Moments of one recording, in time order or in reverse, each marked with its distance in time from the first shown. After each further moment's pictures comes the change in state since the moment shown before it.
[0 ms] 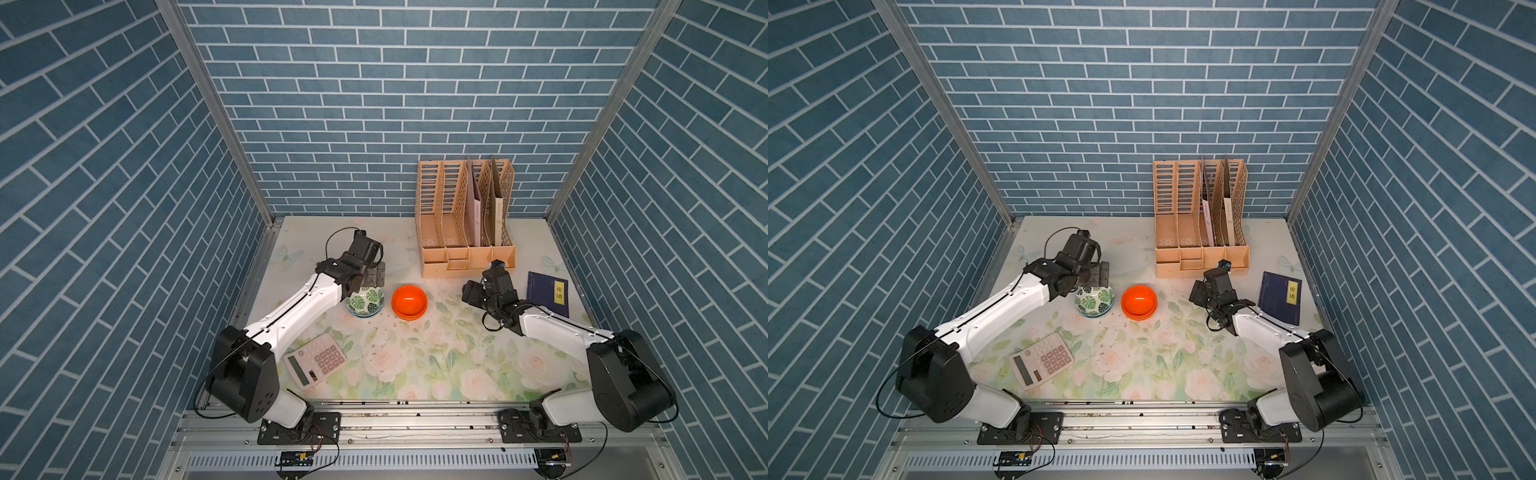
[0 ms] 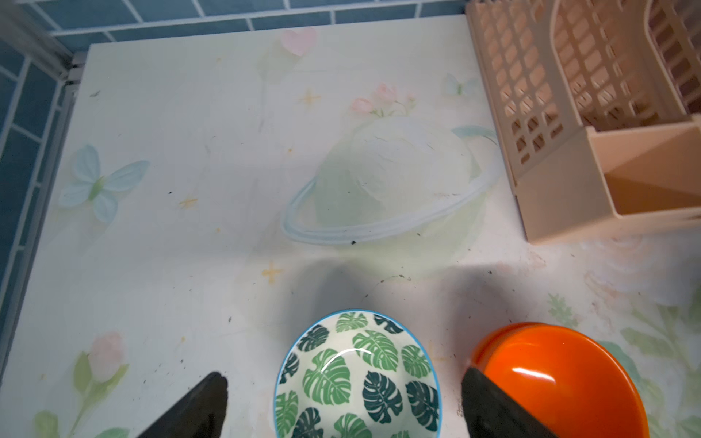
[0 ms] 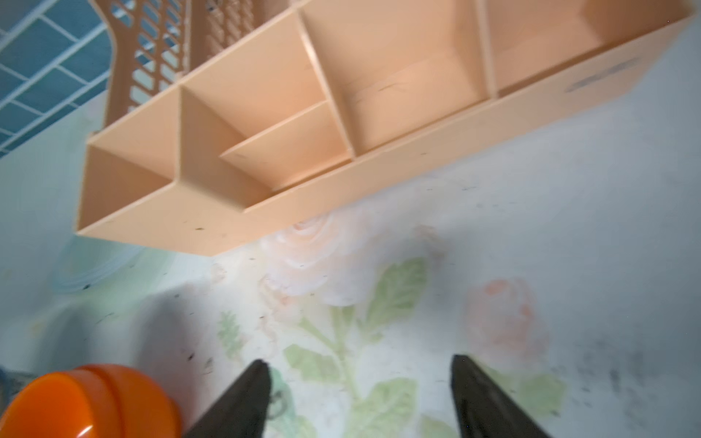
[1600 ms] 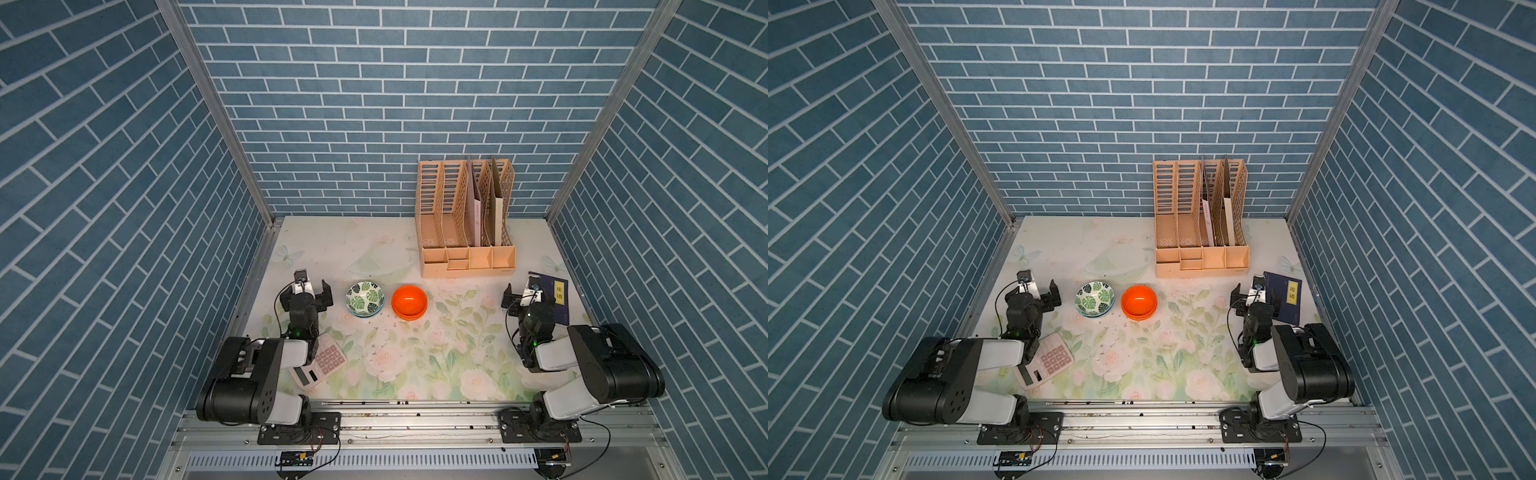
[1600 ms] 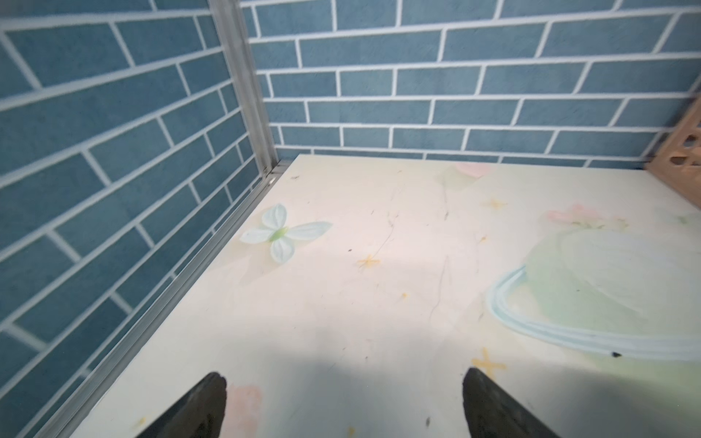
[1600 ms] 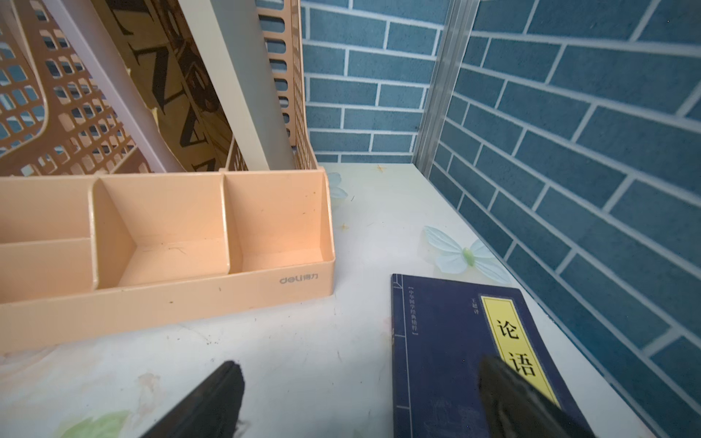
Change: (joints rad) left arm 0.396 0.005 -0.938 1.593 0.051 0.338; right arm -0.323 0.130 -0.510 1.265 0.122 -0.663
